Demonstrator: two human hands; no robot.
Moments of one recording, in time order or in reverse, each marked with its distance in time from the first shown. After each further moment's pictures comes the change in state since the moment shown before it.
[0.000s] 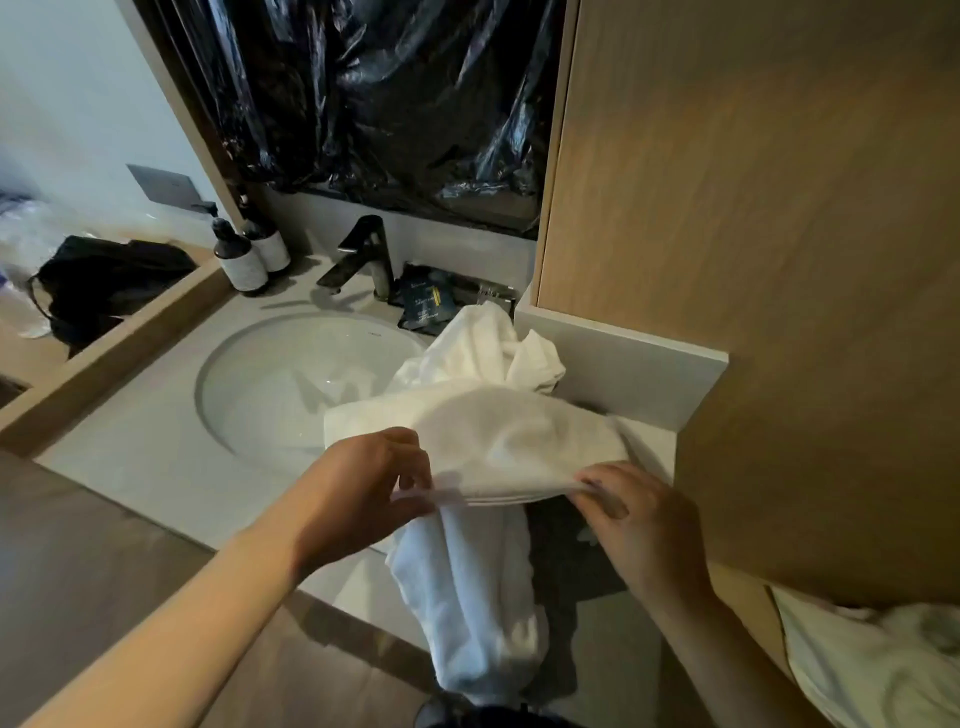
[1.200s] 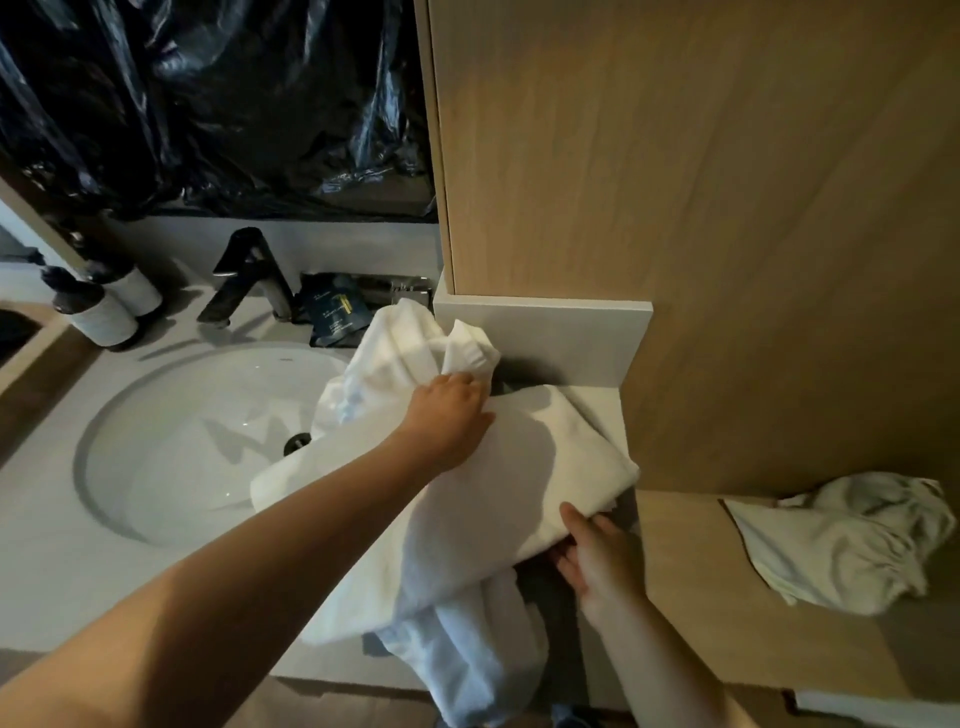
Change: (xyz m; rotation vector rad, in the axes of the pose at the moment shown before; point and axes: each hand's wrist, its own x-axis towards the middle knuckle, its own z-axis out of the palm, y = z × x) left_hand 0.160 0.024 0.079 0.098 -0.085 0.124; right_hand -0.036 0.011 0.076 1.156 0.397 1.429
